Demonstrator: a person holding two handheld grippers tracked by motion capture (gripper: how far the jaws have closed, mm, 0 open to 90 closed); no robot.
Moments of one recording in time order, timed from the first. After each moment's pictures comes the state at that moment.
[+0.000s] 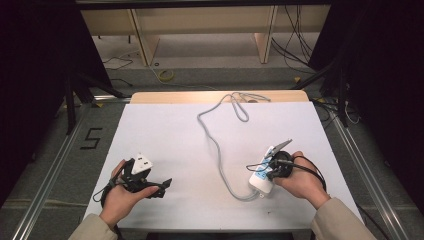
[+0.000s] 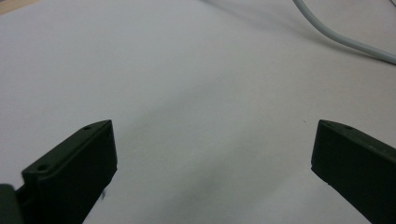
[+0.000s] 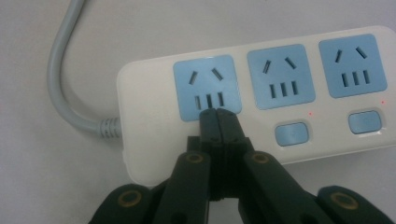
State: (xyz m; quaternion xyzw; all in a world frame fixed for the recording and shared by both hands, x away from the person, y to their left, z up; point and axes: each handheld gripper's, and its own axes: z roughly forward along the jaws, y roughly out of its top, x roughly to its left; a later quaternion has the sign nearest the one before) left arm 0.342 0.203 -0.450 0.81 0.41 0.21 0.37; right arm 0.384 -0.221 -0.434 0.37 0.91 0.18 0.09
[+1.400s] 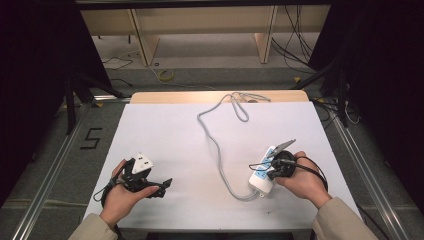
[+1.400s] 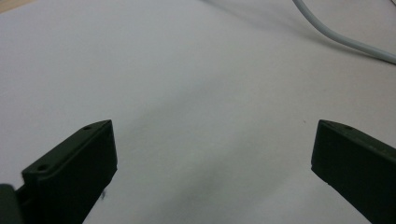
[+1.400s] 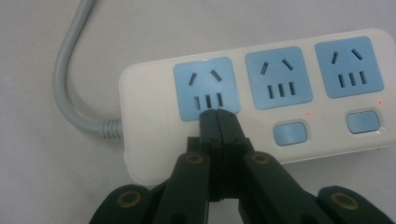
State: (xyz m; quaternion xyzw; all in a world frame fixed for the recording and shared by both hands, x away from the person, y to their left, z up) left arm 0.344 0.202 -0.451 0.81 0.41 0.21 0.37; right arm 0.383 -0.226 -0.432 0.37 0.90 0.20 0.09
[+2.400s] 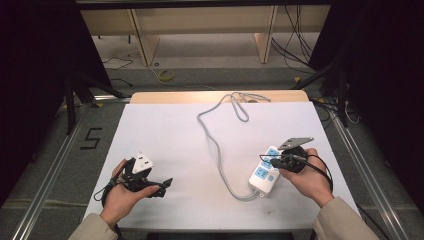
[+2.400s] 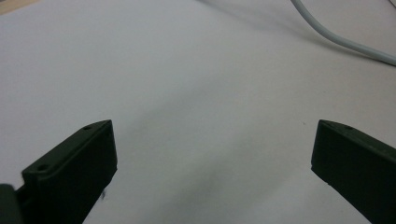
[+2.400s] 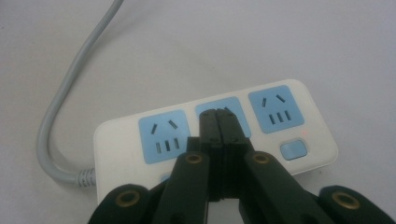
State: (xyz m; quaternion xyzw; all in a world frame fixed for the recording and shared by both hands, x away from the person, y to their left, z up) left arm 0.345 0.201 -0.450 0.81 0.41 0.21 0.37; right arm 0.383 -0.246 -0.421 0.39 0.86 0.30 0.15
